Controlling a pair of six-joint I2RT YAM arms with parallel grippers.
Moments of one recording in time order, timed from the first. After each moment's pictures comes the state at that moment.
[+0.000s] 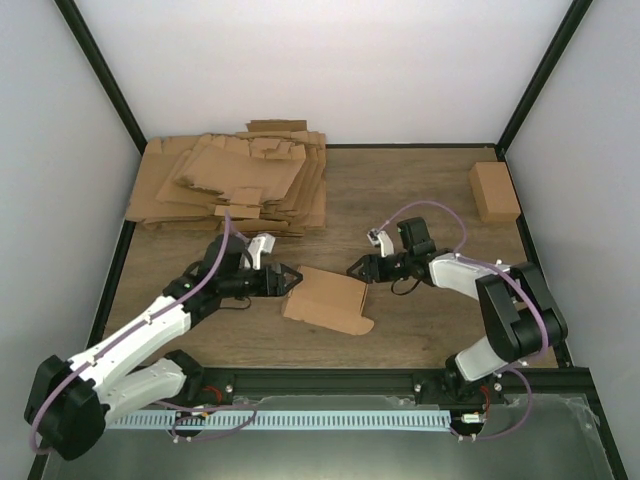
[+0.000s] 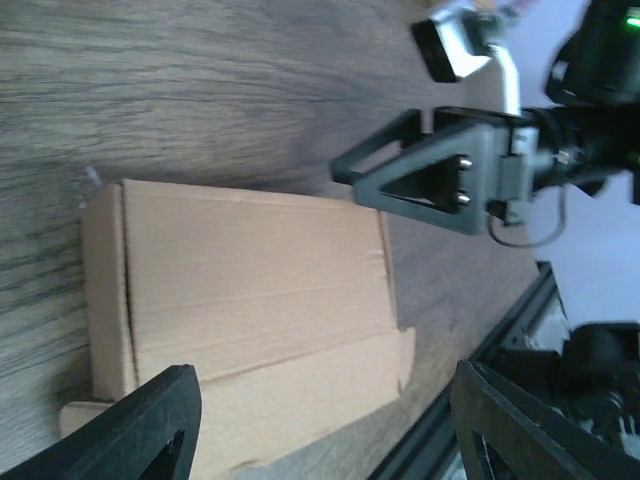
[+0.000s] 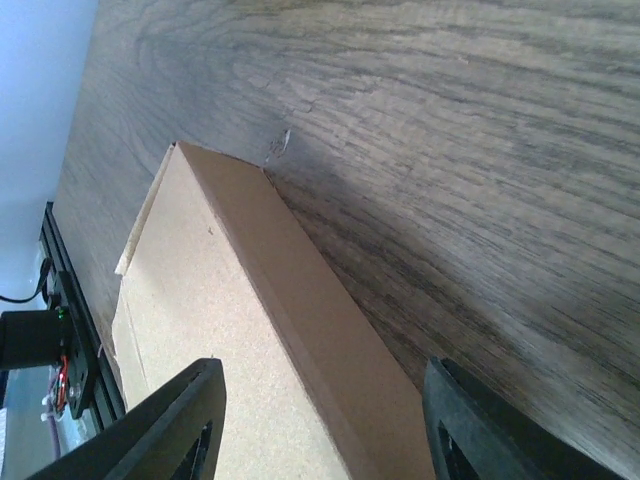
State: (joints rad) left arm -0.60 1.01 0.60 -0.24 0.42 -0.65; right arm 0.35 1.51 0.66 -0.07 -0.75 0.28
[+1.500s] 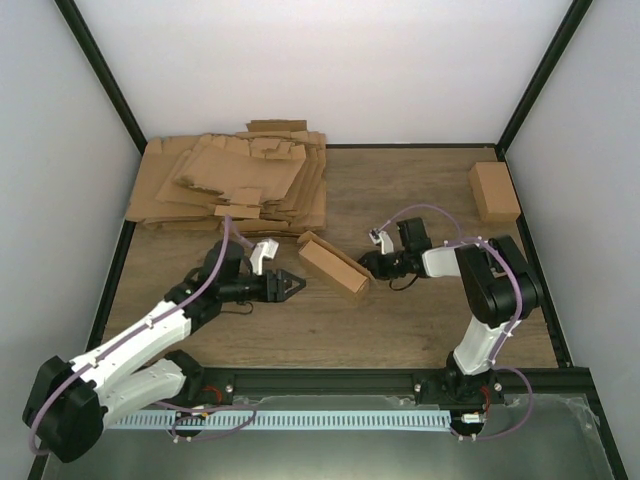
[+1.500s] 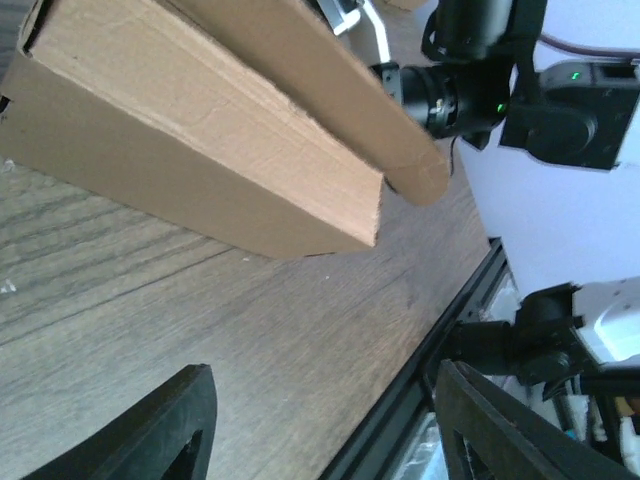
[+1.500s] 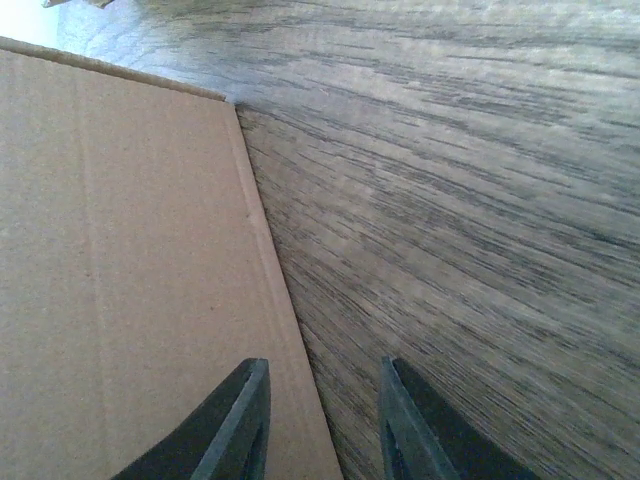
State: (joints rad) left arm -0.62 0.97 0.56 -0.18 0.53 -0.68; right arm 0.29 1.75 0.70 0.08 -0.79 0.31
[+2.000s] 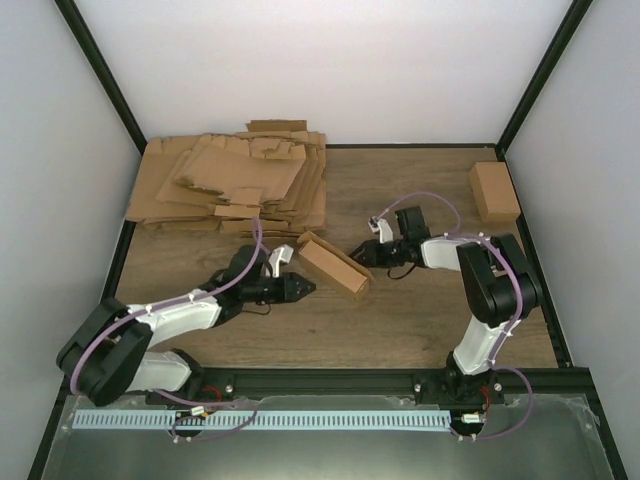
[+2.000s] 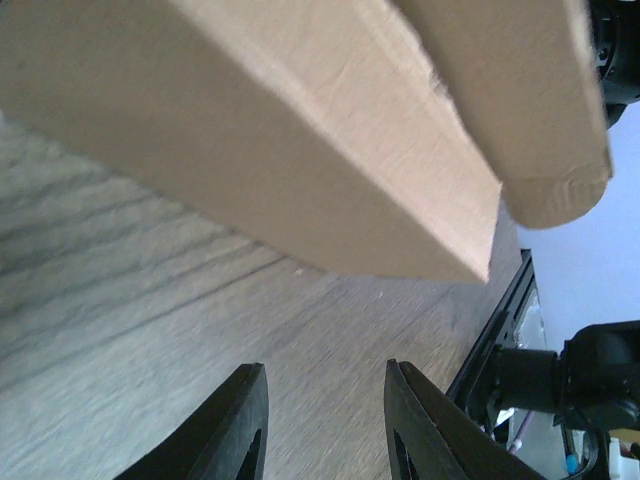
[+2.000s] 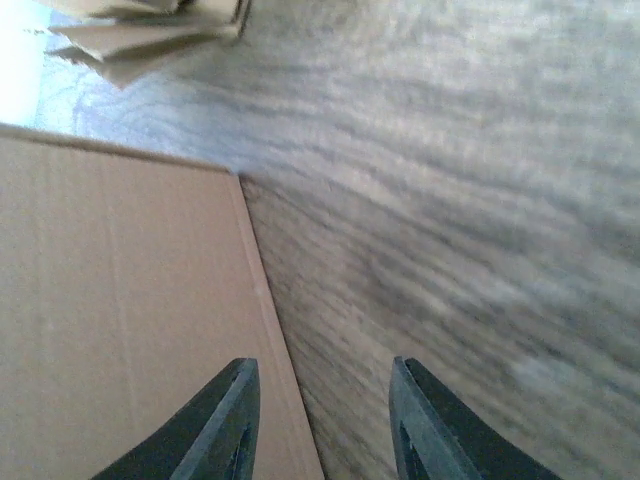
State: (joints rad) left arm -0.65 1.29 0.43 0.24 0.52 -0.80; right arm 0.29 1.76 0.78 0.02 -0.74 0.29
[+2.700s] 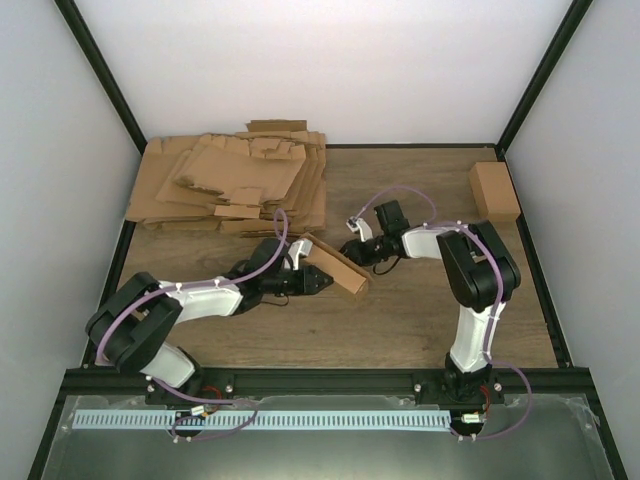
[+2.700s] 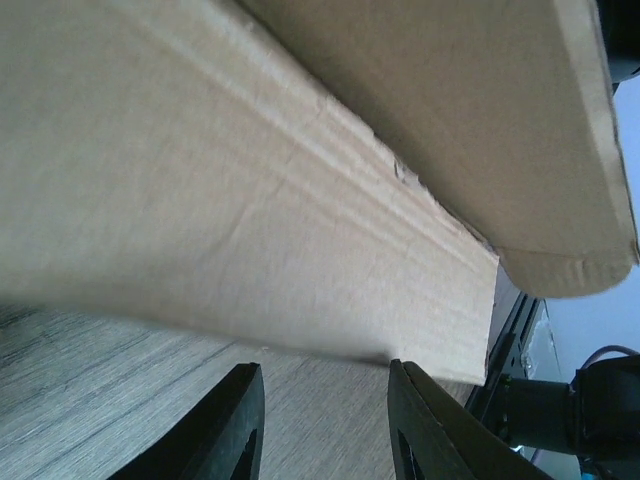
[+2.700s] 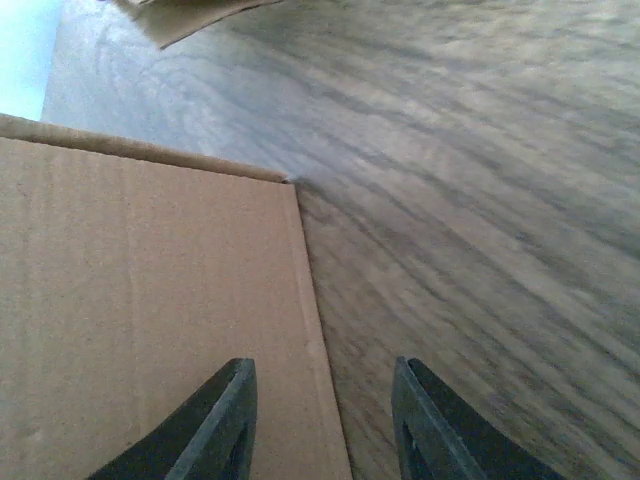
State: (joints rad) left arm -0.72 1.51 0.58 0.35 0.48 -0.82; right arm 0.37 1.90 0.96 -0.08 -0.79 0.19
